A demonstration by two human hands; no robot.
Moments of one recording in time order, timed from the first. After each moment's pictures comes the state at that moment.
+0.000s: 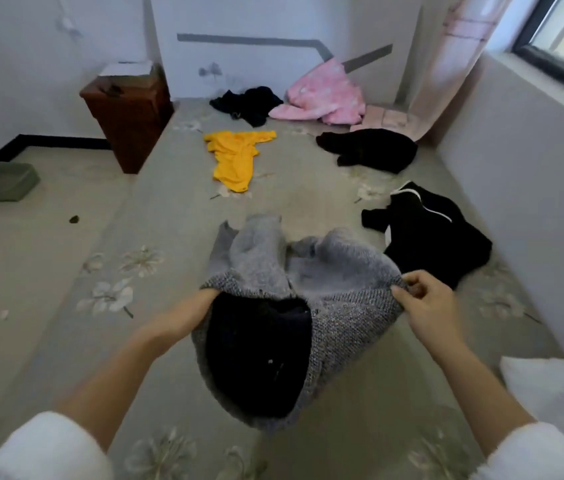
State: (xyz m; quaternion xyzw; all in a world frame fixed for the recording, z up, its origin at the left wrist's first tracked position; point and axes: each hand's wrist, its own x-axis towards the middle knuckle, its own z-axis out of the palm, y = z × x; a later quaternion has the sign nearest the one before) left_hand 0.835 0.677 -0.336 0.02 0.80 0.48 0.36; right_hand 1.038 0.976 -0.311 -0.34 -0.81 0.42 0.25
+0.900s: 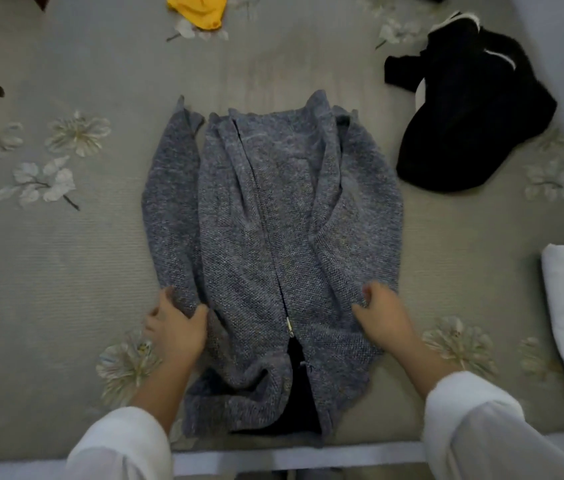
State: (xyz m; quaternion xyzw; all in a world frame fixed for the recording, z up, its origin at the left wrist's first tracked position) left_hand 0.950 0.635 -0.579 -0.17 0.92 0.30 0.22; right_hand 1.095 0.913 -0.568 -0.41 -0.85 0.27 -0.19
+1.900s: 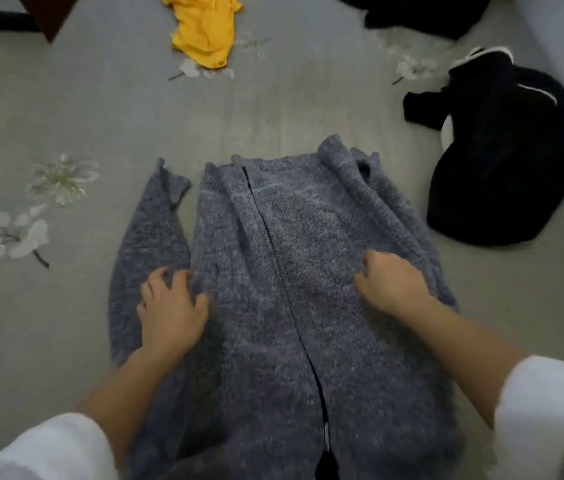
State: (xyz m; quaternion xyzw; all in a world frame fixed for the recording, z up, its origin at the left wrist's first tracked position) left_hand 0.818 0.702 -0.599 0.08 0.97 0.13 0.18; right_hand 0.928 0.986 -0.571 -0.30 -0.93 0.11 -0.19
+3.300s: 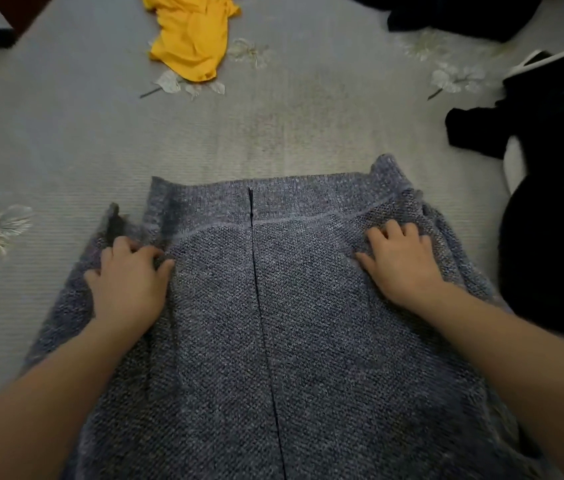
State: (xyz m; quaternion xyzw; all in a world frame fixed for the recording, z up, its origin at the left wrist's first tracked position) left_hand 0.628 0.787 -0.670 0.08 0.99 0.04 0.06; right_hand 0.768 1.090 -0.661 -0.25 -0.96 0.01 -0.14
